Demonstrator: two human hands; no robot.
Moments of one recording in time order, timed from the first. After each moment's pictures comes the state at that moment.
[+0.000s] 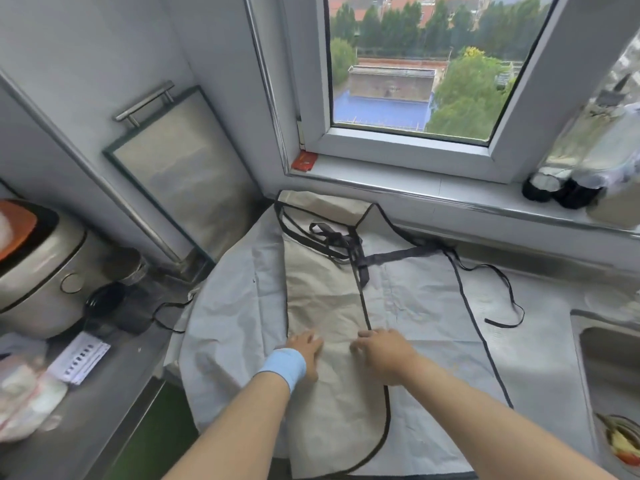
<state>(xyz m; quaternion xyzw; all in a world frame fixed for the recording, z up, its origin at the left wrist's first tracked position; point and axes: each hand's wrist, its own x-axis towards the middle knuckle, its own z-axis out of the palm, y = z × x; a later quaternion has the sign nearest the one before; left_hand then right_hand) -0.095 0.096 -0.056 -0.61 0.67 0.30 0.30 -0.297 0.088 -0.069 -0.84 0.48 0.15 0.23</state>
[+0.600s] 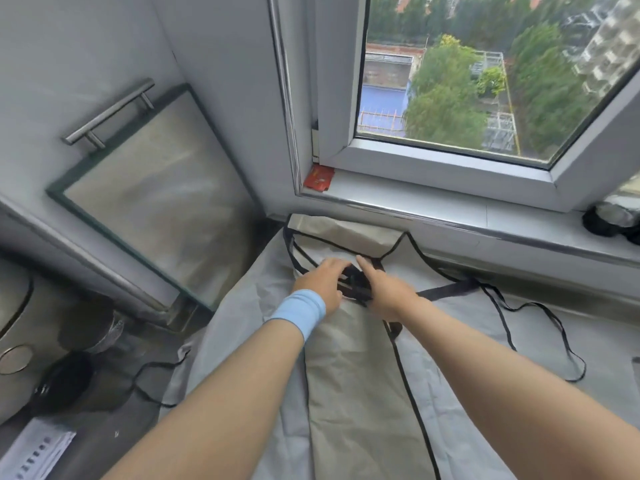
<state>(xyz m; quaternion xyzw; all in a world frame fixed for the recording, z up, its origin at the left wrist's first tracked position) -0.053 -0.116 -0.017 -0.60 0.75 0.26 -0.02 -0.228 -0.125 -0.051 -0.75 0.62 0.06 0.25</state>
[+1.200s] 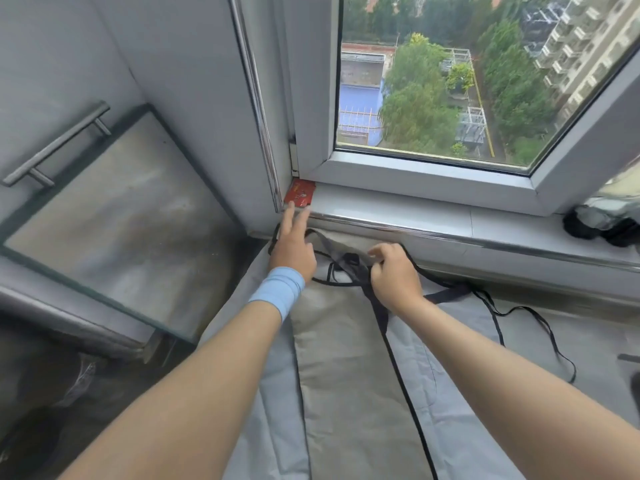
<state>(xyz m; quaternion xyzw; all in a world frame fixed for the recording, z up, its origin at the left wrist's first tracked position) -0.042 -0.194 0.009 -0.65 0.67 0.24 -0.28 -0.237 -0.156 -0.022 -0.60 0.71 -0.27 0.23</state>
